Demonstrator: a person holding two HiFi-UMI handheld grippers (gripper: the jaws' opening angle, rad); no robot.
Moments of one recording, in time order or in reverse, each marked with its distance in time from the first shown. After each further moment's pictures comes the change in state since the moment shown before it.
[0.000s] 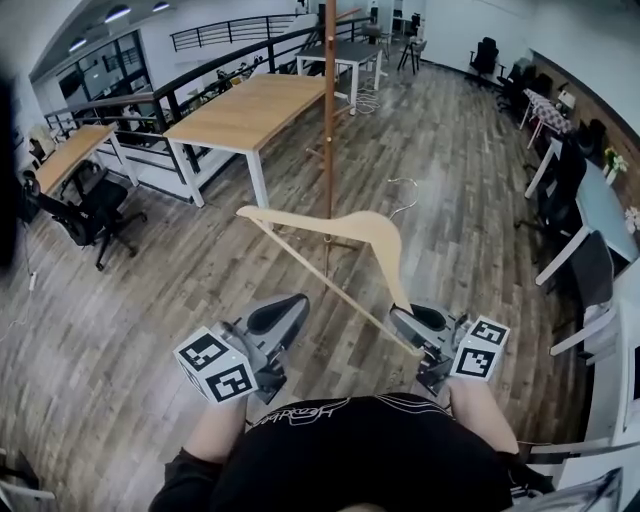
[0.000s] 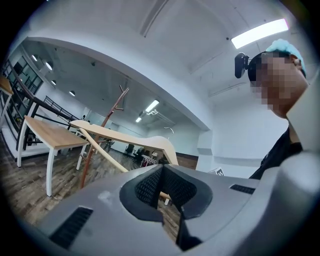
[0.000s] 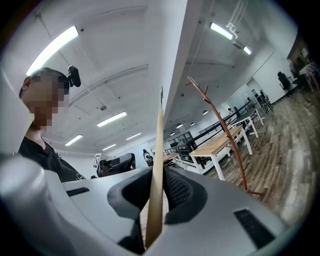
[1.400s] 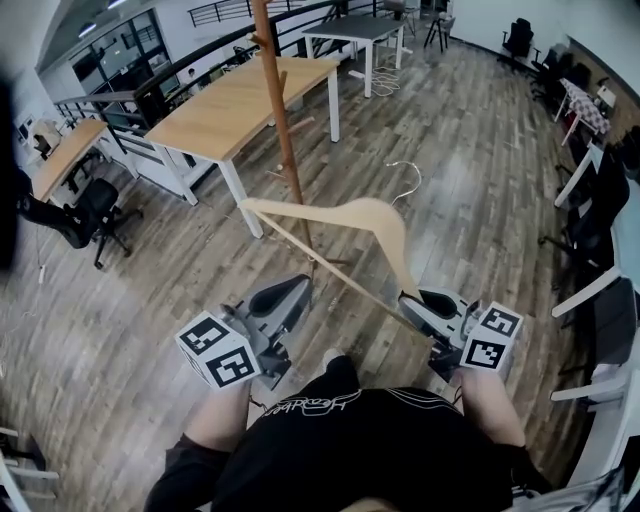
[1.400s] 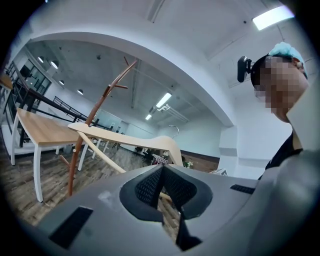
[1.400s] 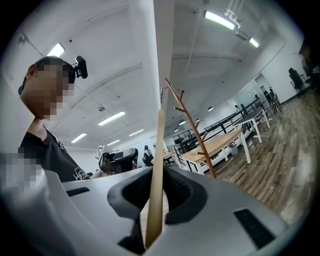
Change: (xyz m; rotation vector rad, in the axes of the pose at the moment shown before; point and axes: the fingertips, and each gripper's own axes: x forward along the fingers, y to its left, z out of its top) left arm 0.329 0.136 0.004 -0.032 0.016 0.119; right arm -0.026 -0.327 0.140 -0.042 0.075 0.077
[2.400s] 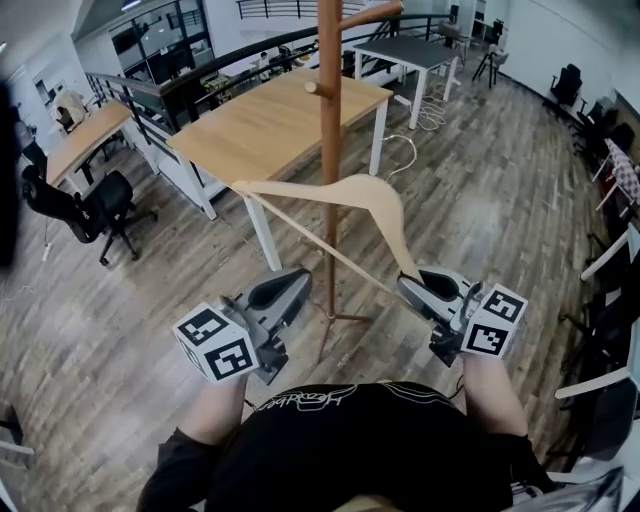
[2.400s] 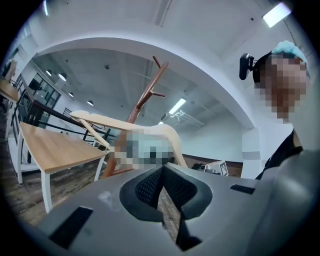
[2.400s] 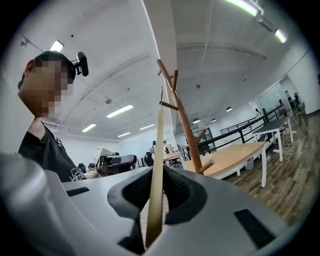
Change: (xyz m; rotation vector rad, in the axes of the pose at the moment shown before) left arm 0.082 0.241 0.114 0.030 -0.073 0.131; right arm 0.230 -0.177 0.139 -0.140 0.063 0.150
